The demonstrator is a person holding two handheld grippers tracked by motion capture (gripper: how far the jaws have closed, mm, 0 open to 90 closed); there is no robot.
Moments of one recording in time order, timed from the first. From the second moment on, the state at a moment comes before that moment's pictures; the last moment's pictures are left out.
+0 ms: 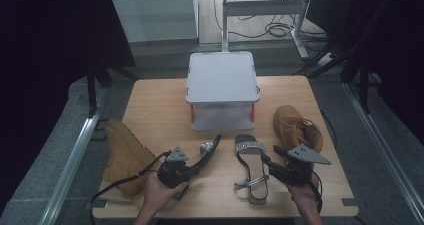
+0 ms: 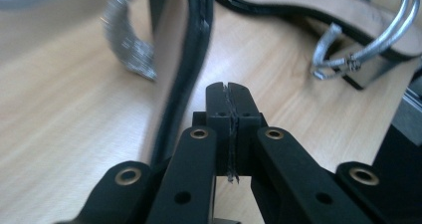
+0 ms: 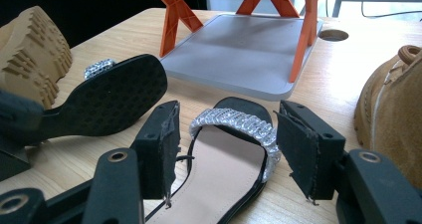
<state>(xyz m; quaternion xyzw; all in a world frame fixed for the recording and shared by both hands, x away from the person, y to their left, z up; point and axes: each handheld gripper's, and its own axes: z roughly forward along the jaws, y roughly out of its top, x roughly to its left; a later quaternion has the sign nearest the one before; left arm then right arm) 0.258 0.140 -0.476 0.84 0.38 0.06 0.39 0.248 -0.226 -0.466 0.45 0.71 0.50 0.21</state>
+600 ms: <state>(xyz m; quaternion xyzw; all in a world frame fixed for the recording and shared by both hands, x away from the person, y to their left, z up) 0.281 0.137 -0.478 0.84 0.40 0.07 0.37 0.246 -0.224 -0.468 0.45 0.71 0.50 0.22</state>
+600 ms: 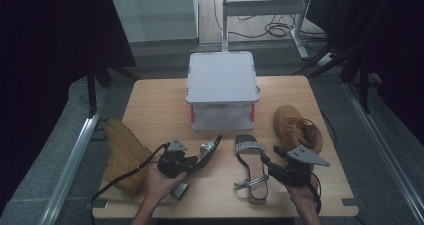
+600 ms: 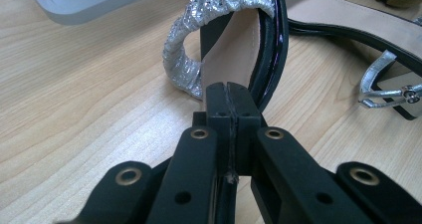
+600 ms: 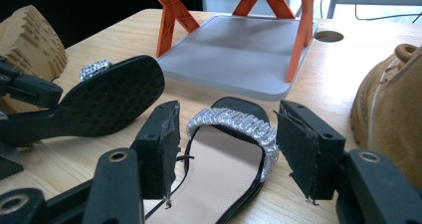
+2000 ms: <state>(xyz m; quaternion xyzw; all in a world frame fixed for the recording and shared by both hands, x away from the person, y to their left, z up) 0.228 0.083 -0.493 0.91 0.32 0.03 0.28 0.240 -0.244 -0.475 0.48 0.69 0.50 0.23</state>
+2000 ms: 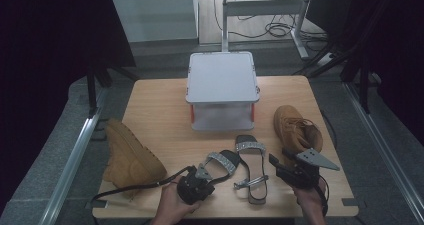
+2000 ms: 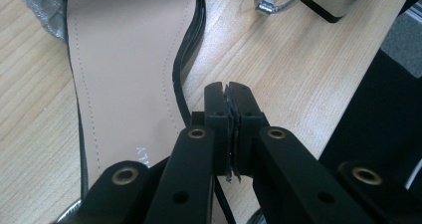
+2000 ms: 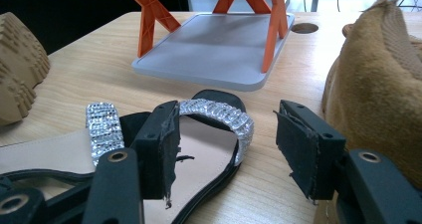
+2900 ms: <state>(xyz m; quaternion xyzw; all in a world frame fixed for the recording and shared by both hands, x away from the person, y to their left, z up) 0.257 0.113 -0.472 0.90 0.33 0.09 0.27 0.242 -0.244 -0.481 0.48 0.69 0.49 0.23</state>
